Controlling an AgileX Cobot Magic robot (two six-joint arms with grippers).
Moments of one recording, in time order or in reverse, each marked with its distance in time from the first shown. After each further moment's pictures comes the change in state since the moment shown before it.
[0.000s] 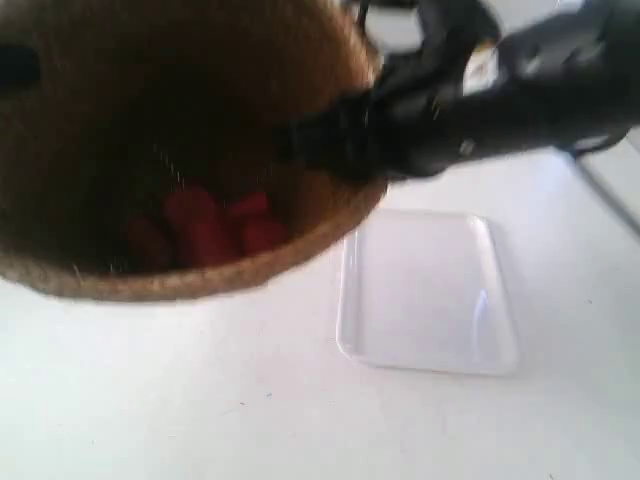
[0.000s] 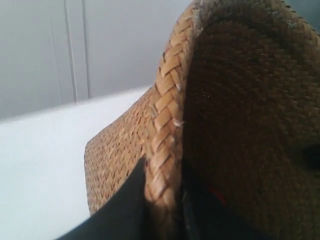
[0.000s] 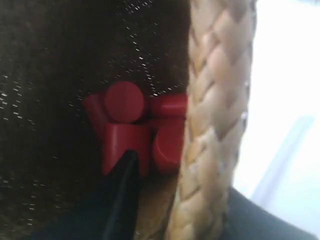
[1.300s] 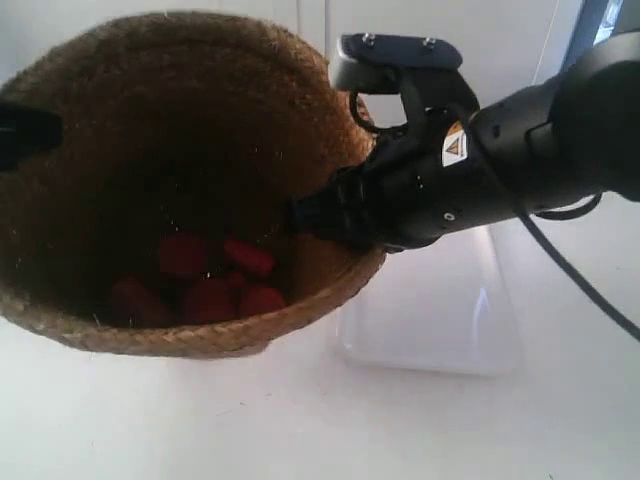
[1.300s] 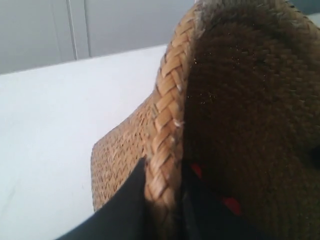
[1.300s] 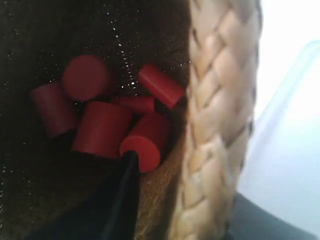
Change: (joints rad) left arm -0.001 0.040 0.106 0.028 -0.012 -0.014; right arm -0.003 0.085 0.111 0.028 -0.005 0.011
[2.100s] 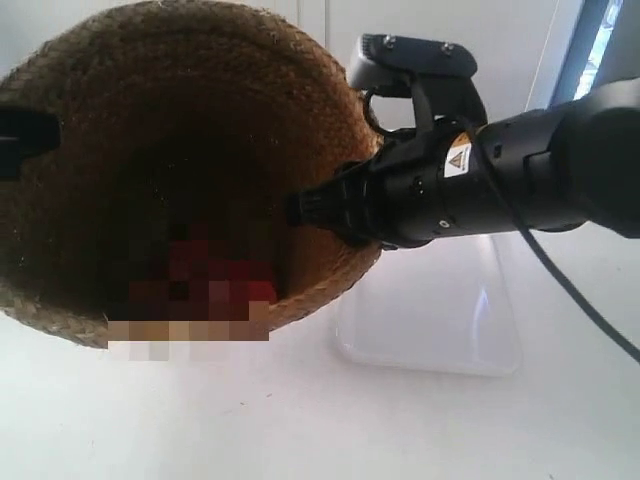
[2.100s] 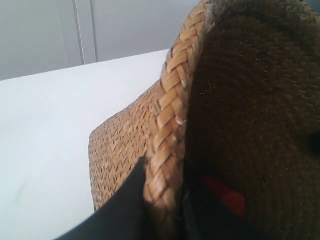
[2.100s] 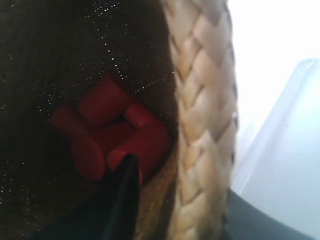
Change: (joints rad) left arm -0.002 0.004 0.033 0.006 -0.034 0.019; right arm -0.019 0.018 0.074 0.027 -0.167 0.013
